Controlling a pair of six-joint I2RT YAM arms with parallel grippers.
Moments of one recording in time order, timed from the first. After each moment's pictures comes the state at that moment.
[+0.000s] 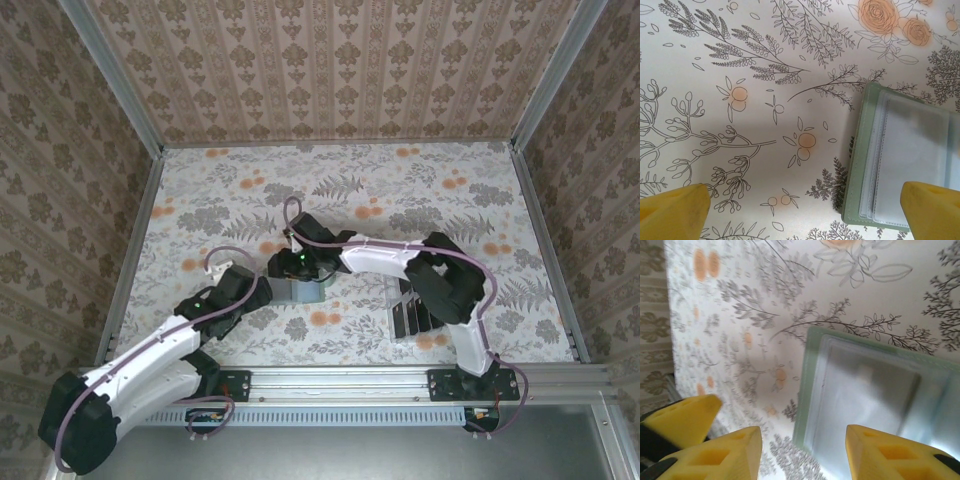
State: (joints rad) left arm -0.66 0.85 0.38 -0.53 -0.31 -0.87; right arm 0.85 2.00 1.36 -0.20 -0.37 0.87
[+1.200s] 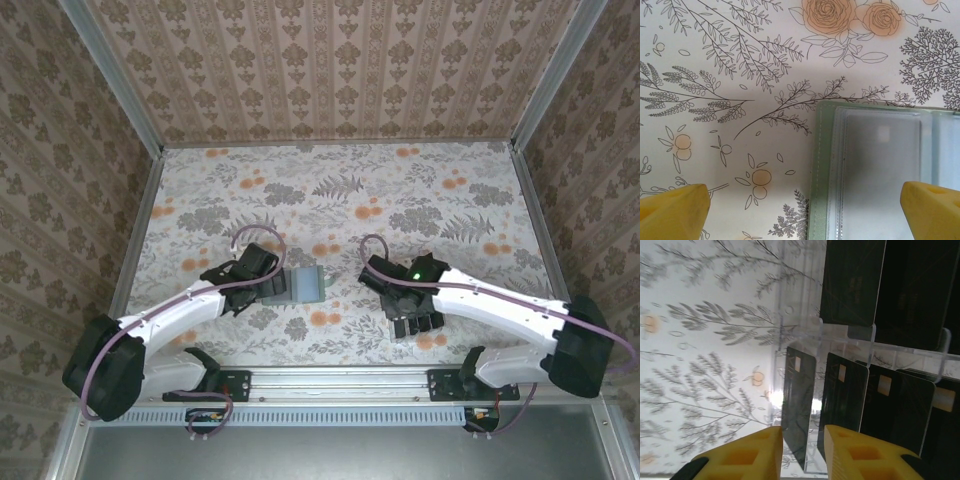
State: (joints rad) left arm -0.67 1.19 0.58 -0.48 -0.28 -0.69; right arm 0.94 1.31 0.95 -1.13 0.29 0.82
